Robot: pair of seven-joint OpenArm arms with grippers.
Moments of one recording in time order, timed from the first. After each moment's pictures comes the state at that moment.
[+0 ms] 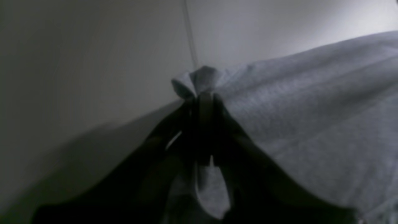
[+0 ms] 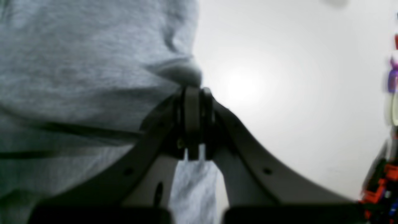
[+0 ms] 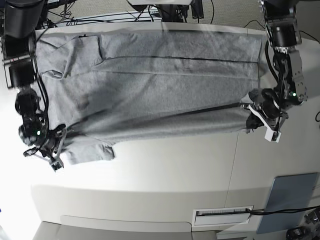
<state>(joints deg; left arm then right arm) -4.4 -19.6 -14.0 76.8 -29.3 -30.4 41.3 25.2 37.0 -19.3 67.2 10.0 16.1 -40.9</state>
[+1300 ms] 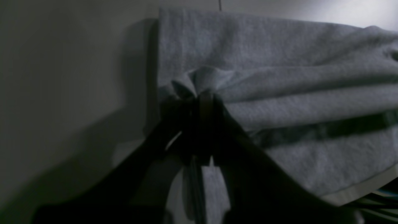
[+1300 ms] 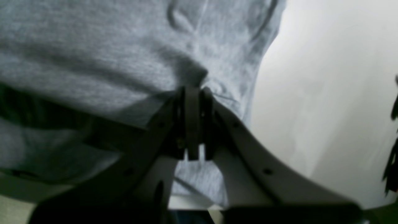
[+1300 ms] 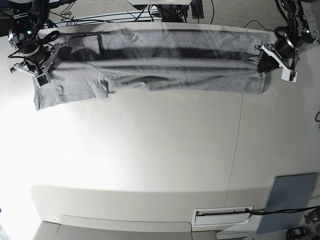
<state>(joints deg) 26.9 -19.6 -28.0 92.8 -39.4 -33.7 41.7 -34.7 34.3 17.1 112.0 10.6 14.4 -46.9</state>
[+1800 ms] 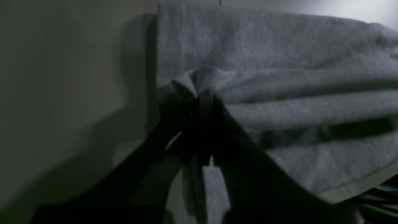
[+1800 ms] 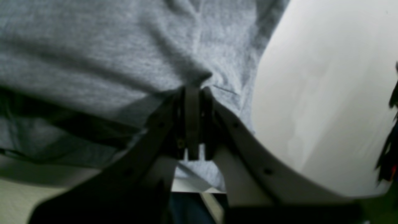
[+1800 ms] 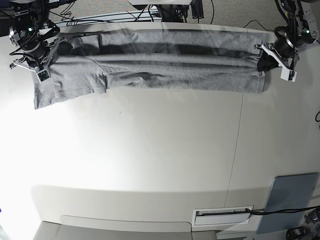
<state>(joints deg) 26.9 -19.6 -28.0 92.8 -39.4 -33.8 42.8 -36.1 34.3 17.1 112.2 7.6 19.1 -48.8</state>
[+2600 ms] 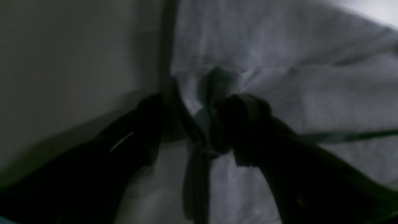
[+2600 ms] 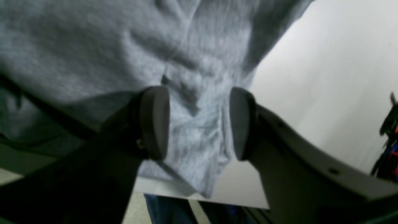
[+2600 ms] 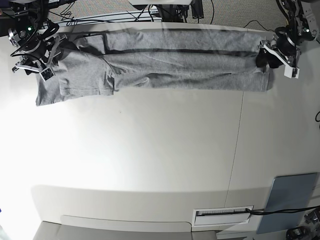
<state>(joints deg) 26.9 -19.8 -28.2 88.5 -40.7 -31.8 41.6 -36.1 34.6 17.2 112.2 6.8 21.5 -45.4</state>
